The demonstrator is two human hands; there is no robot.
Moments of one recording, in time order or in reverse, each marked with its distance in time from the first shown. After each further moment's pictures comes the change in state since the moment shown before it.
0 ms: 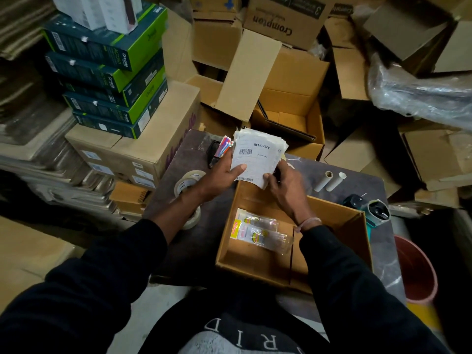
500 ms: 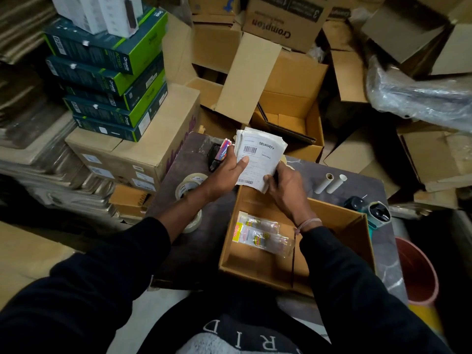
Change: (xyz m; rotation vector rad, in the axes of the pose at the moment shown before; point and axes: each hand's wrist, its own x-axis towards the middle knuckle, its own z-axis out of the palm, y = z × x) left_hand 0.008 0.009 0.002 -0.079 0.048 -0.046; right_hand 0.009 0.002 0.010 -0.086 -0.010 0.024
